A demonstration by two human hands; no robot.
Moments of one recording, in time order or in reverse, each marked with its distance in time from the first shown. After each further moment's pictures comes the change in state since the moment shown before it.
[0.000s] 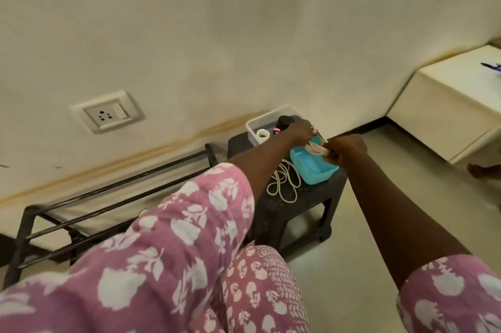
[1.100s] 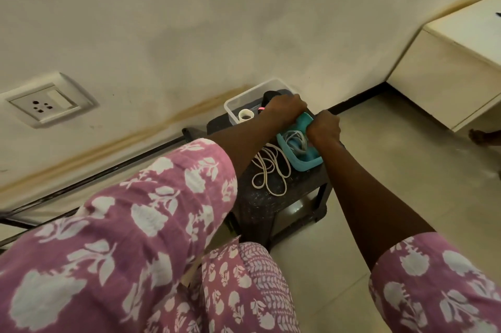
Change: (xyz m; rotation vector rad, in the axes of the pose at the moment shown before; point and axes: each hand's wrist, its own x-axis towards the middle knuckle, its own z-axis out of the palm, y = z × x) left_hand 0.074 -0.026 0.014 1.108 0.045 0.425; right_hand 0.058 0.022 0.038 -0.601 0.233 -0.360
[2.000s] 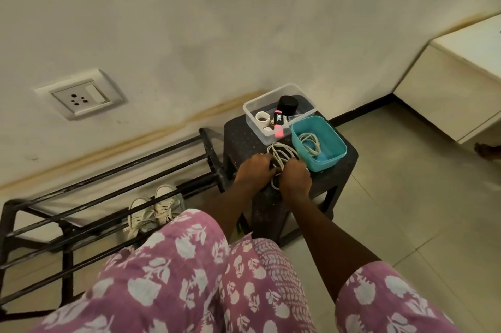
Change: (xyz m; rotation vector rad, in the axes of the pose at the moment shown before) left_hand -0.124 0.001 0.110 -0.599 0.024 -0.403; right_hand -0.098 0.006 0.092 -0.253 -0.058 -0.110
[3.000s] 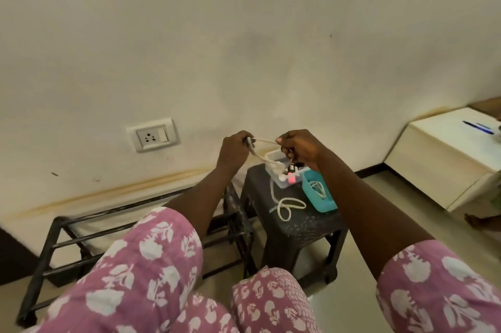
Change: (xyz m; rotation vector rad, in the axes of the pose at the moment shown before) left_hand -0.064 -0.023 -0.181 -0.513 0.609 0.065; right_hand -0.036 -0.097 -0.186 0.827 -0.421 -0.317
